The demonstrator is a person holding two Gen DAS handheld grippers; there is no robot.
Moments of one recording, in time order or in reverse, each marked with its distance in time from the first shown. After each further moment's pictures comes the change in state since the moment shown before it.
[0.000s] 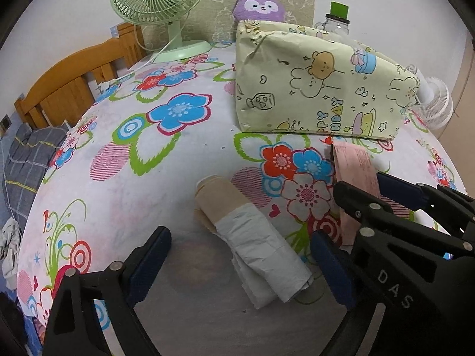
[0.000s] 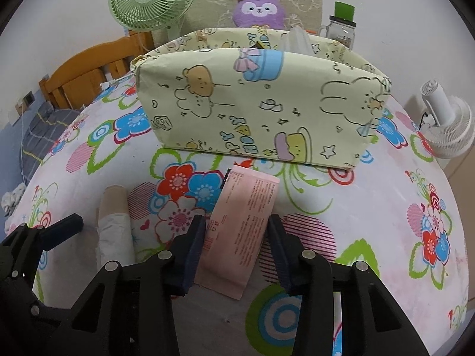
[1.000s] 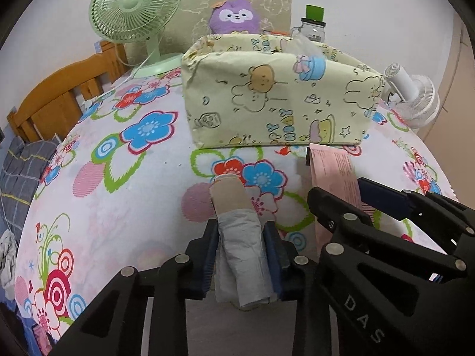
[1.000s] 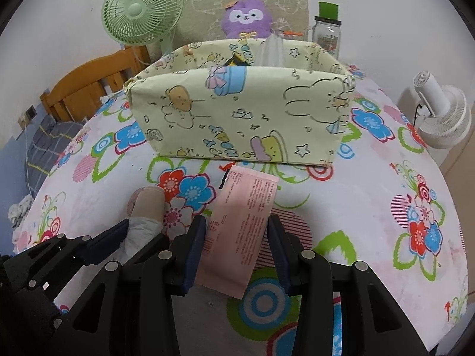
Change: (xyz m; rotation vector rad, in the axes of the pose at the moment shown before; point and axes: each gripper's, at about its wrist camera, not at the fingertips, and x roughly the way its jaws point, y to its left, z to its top) left arm -0.013 -0.038 0.007 0.042 -0.029 -0.032; right arm -0.021 -0.020 -0.003 0.052 -0.022 0.023
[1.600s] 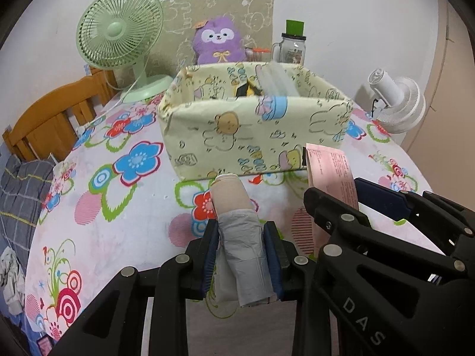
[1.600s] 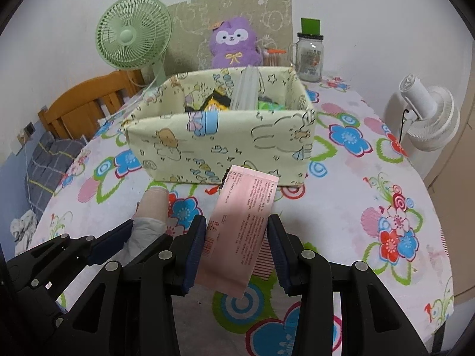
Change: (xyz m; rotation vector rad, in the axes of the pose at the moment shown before) left arm -0.026 -0.021 0.022 0.046 -0.052 -0.027; right arm -0.033 -0.017 0.013 0.038 -0.059 -0.014
